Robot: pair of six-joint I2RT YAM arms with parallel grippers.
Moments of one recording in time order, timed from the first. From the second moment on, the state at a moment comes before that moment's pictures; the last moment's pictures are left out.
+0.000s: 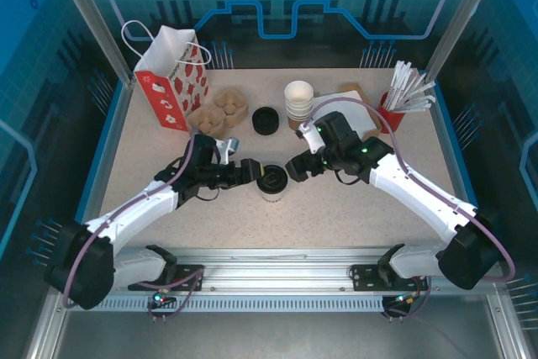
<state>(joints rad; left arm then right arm) -0.43 1.22 0.67 -0.16 0.58 -0.75 0.63 1.31 1.12 -0.70 -0.12 0.08</state>
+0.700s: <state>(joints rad) -0.48 1.40 0.68 -0.05 0.65 -0.75 0.63 1.30 1.09 -0.69 -0.14 0.09</state>
